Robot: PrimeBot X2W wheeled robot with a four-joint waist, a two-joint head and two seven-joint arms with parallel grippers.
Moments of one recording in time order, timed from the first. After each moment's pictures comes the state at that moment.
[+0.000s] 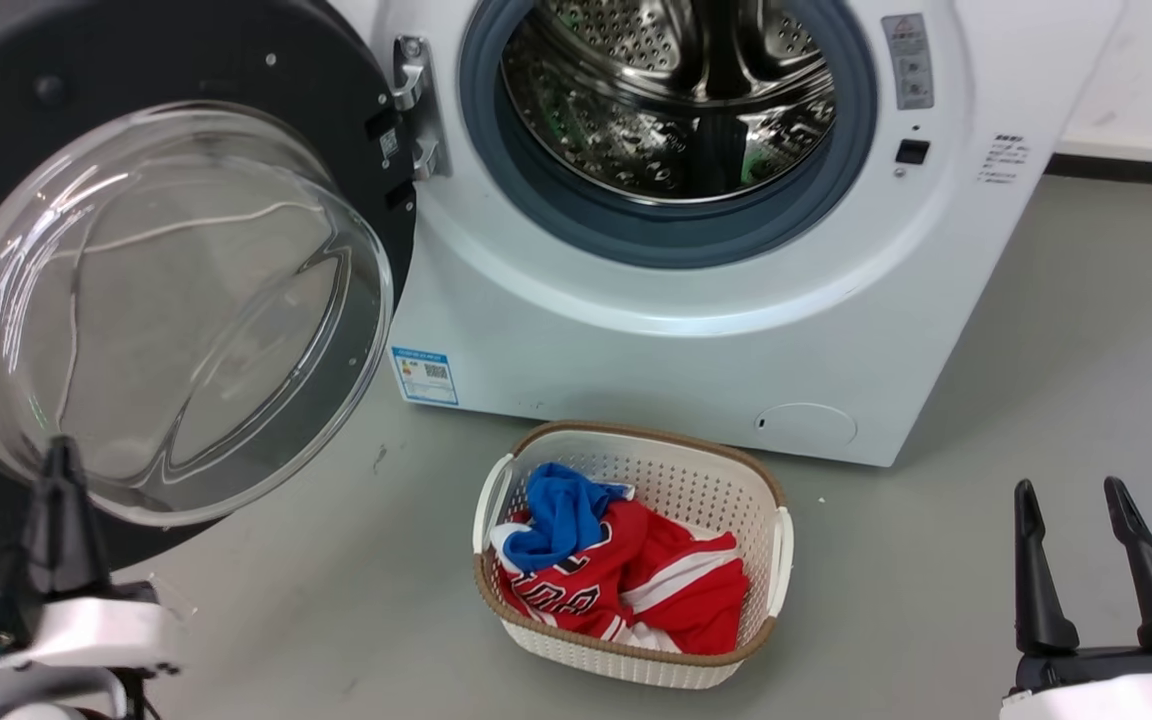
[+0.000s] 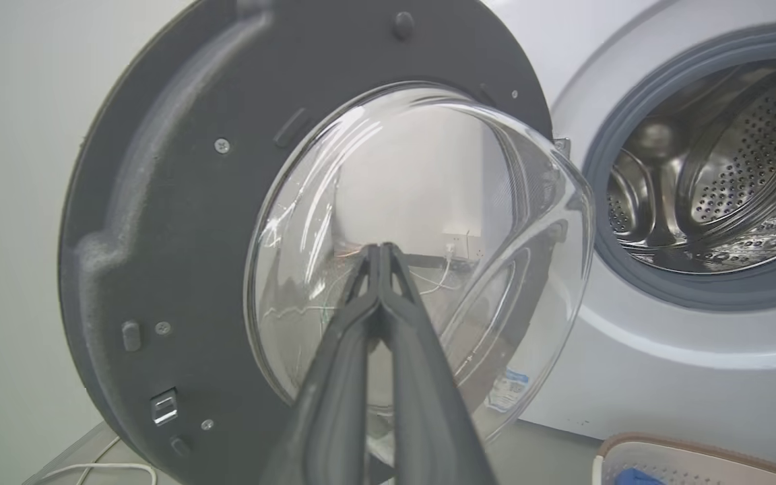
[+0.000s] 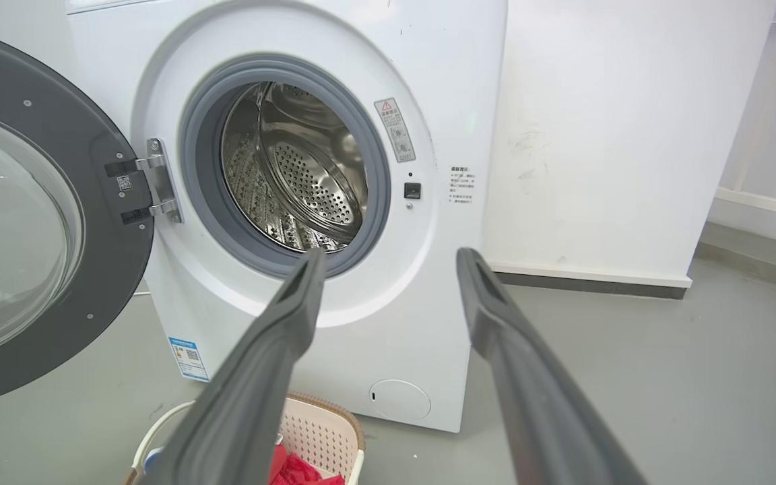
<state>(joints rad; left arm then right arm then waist) -0.12 0.13 0.37 0.15 0.02 -0.12 -0.27 0.11 -0.05 -0.12 -0.07 0.07 0.13 -0.26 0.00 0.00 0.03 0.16</state>
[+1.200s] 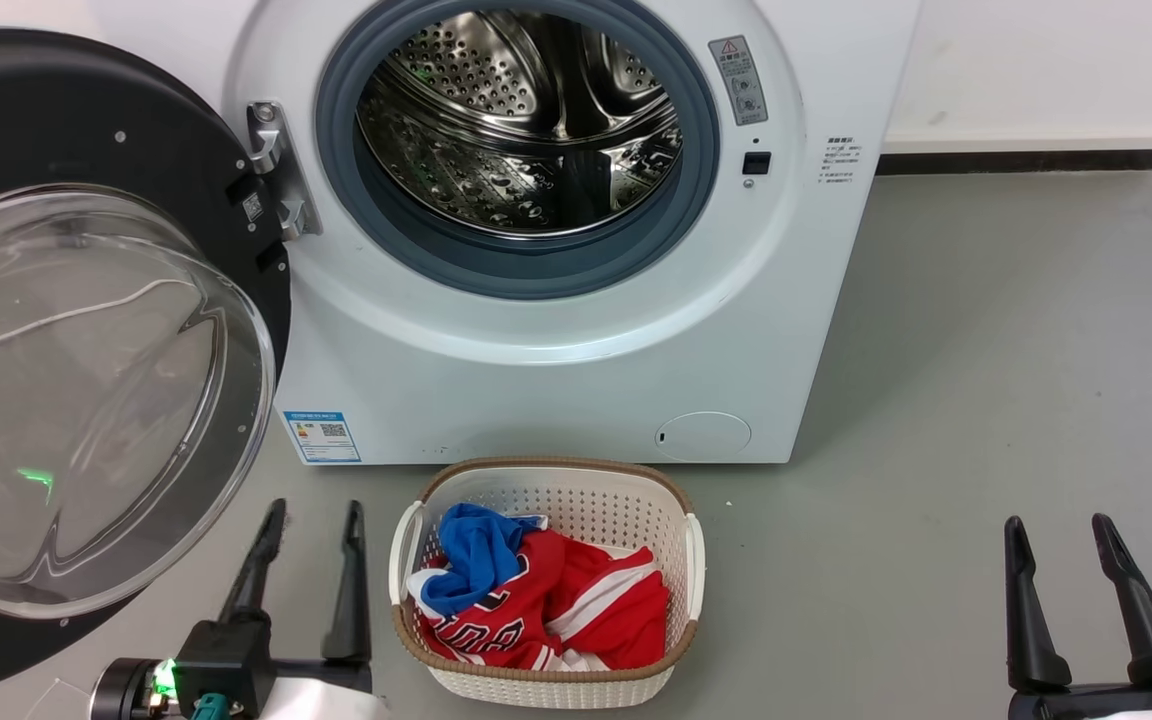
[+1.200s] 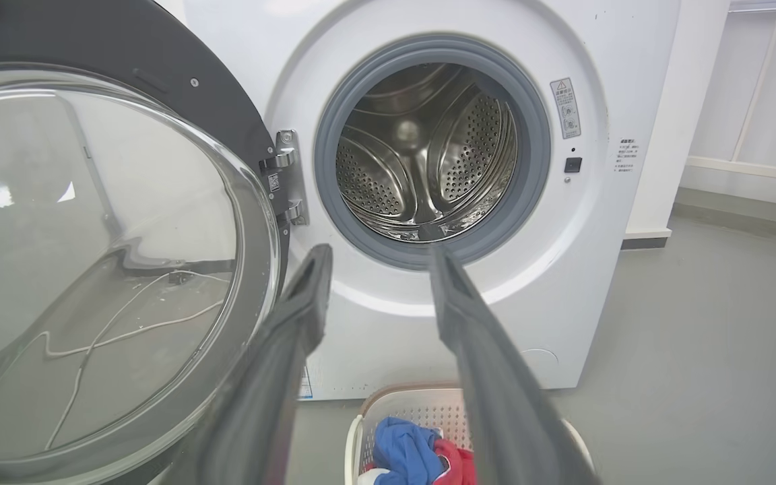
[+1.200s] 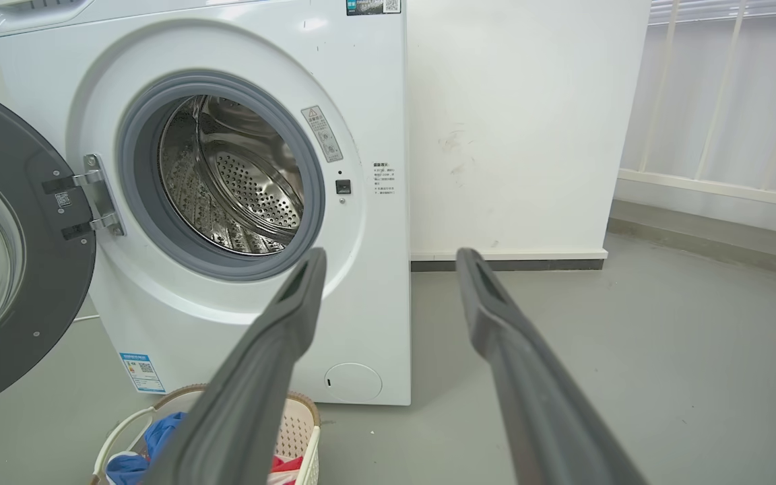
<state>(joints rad) 0.07 0.05 0.00 0.02 -0.03 -0.05 -0.27 0.19 -0.05 -0.09 -0.10 0.09 0.13 -0.26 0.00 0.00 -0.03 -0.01</state>
